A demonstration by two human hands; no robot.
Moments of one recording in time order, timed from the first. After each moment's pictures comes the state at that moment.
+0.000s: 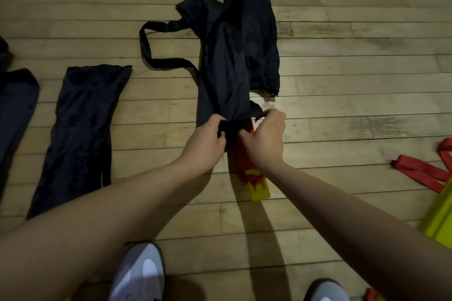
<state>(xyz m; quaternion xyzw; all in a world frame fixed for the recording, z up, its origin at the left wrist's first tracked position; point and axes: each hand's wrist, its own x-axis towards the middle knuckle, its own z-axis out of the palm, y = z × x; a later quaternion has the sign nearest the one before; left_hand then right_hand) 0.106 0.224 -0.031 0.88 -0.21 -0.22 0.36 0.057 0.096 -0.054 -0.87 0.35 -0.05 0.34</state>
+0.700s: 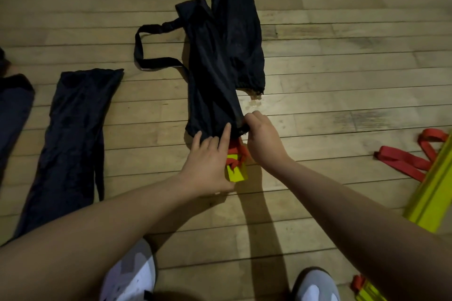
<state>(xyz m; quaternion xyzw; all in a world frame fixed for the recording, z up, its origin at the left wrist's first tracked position) 0.060 0.220 -0.040 0.90 -0.40 -0.18 0.03 0.031 0.069 -0.037 -0.94 0.14 -0.03 0.31</state>
